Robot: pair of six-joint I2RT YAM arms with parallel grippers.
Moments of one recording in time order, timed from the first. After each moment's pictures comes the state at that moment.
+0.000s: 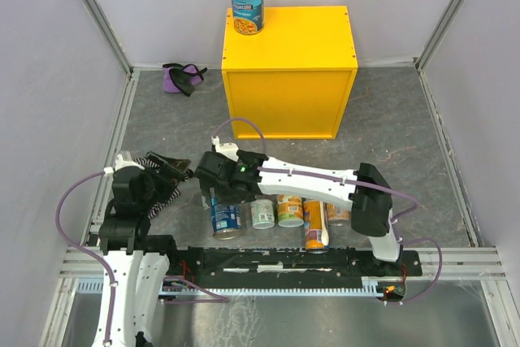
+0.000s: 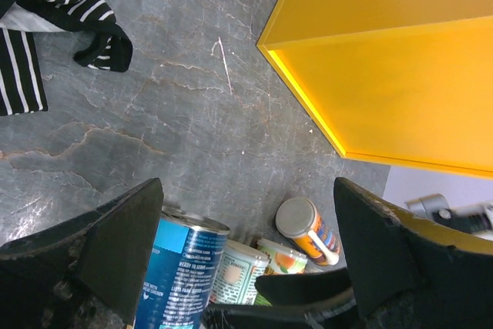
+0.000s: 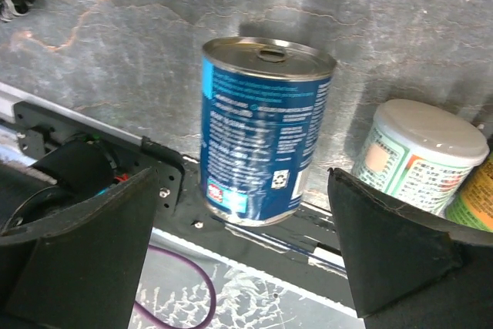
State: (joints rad) left arm 0.02 0.40 0.61 -0.74 0.12 -0.97; right arm 1.26 1.98 1.80 -0.92 0.22 0.99
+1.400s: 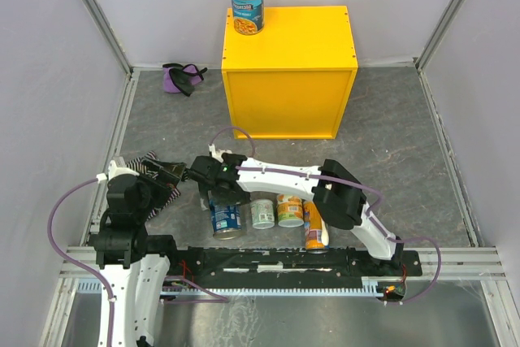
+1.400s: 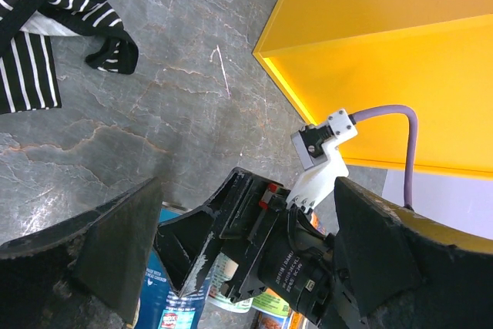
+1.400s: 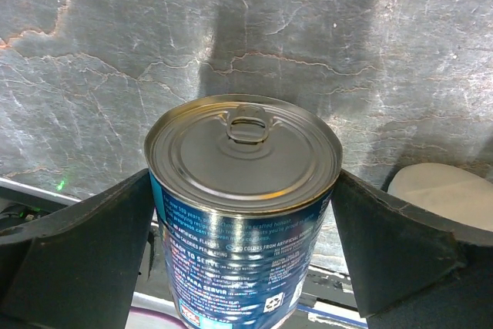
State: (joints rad) left arm 0.02 0.31 0.66 -0.83 0.08 -0.97; right arm 1.22 2.21 1.88 -0.93 0.19 0.99
